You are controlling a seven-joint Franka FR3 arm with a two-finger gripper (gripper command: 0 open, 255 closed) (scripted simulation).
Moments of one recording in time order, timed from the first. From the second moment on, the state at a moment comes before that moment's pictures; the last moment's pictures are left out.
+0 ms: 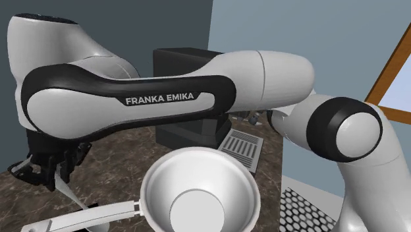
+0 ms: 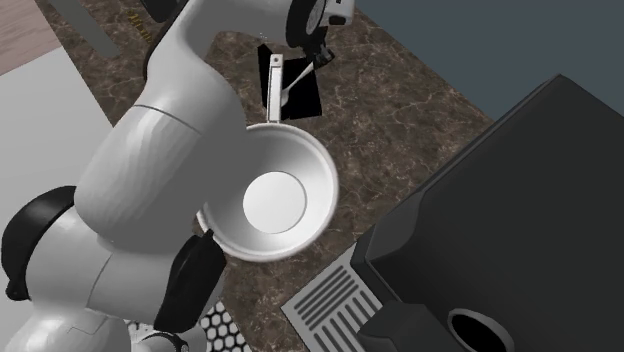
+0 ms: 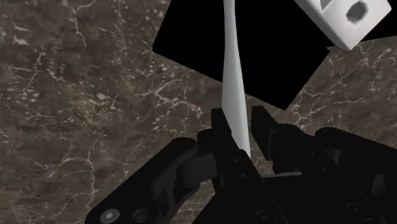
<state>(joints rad) 0.56 0.67 0.47 -1.07 -0.28 1.90 0.53</state>
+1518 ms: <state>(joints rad) 0.67 0.81 0.44 -1.00 -0.34 1.99 0.62</state>
